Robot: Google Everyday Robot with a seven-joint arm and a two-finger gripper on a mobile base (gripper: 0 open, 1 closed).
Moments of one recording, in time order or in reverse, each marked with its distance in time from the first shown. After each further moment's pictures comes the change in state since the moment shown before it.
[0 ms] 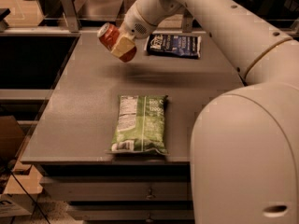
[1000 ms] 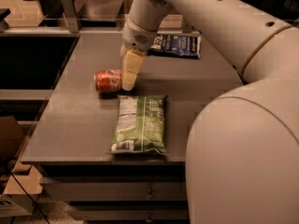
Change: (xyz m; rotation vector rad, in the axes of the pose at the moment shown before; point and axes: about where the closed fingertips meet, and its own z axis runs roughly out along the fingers) arm 0.033 0.080 -0.010 -0.230 0.296 -0.081
